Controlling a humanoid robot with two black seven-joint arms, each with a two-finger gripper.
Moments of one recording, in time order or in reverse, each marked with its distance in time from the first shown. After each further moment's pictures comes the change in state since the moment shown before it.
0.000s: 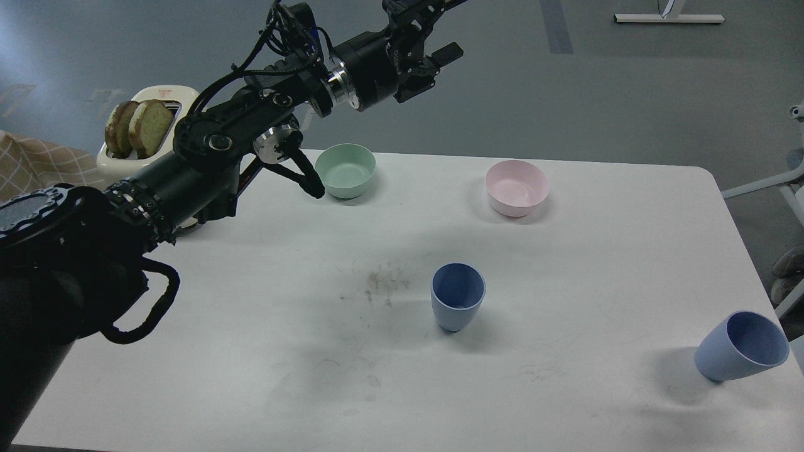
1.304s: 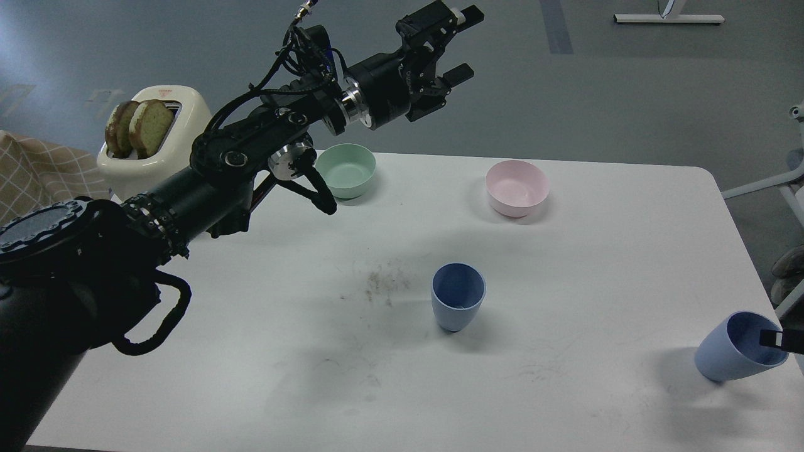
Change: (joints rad) left arm 0.035 -0.031 0.002 -0.003 0.002 0.012 0.000; right arm -0.070 0.213 -0.094 -0.101 -0.052 -0.056 -0.045
